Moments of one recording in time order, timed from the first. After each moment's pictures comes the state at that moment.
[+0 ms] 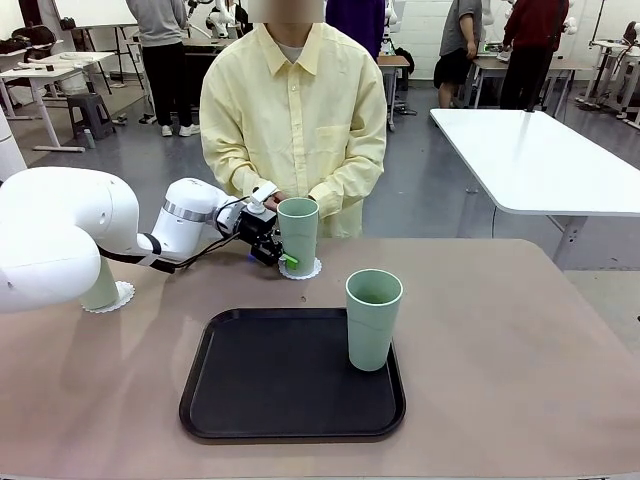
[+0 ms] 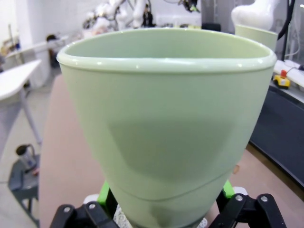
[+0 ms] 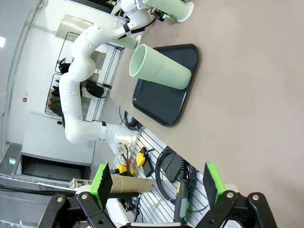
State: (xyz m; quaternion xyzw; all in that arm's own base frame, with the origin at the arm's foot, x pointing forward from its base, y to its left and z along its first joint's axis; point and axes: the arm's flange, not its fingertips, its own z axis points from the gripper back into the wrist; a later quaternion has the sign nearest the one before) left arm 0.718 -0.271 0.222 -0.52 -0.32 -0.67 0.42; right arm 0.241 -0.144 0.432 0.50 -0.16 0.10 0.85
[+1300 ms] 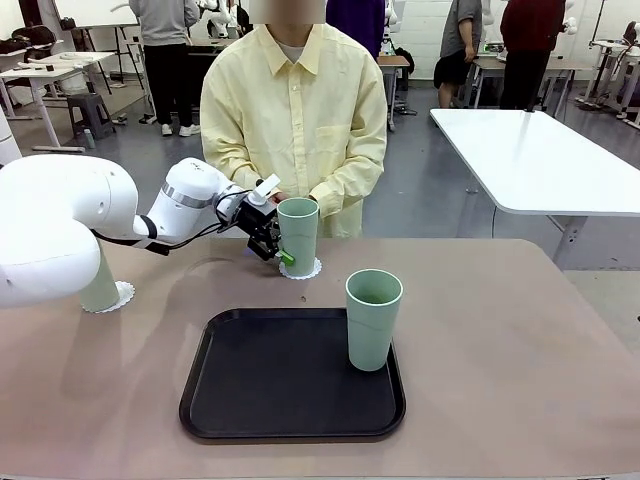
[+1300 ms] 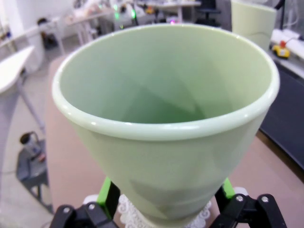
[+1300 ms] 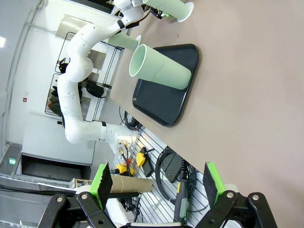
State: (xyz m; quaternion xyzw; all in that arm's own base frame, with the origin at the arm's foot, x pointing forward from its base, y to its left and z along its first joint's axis) left arm 0.726 -0.269 0.251 -0.45 -0.29 -0.73 0.43; right arm 0.241 -0.144 0.432 0.50 -0.16 0.10 0.85
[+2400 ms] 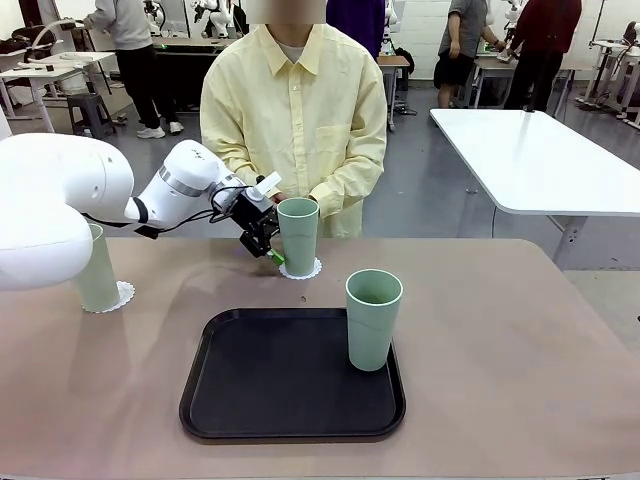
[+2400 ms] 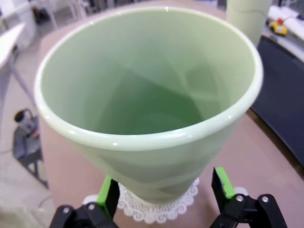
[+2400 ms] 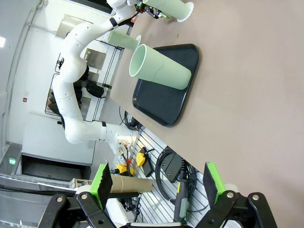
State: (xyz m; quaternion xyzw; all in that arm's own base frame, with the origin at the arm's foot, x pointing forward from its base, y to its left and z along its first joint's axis) left arm 0.722 -0.259 0.273 -0.39 -0.24 -0.76 0.45; right arm 0.241 -0.144 0.432 0.50 -0.16 0.10 0.85
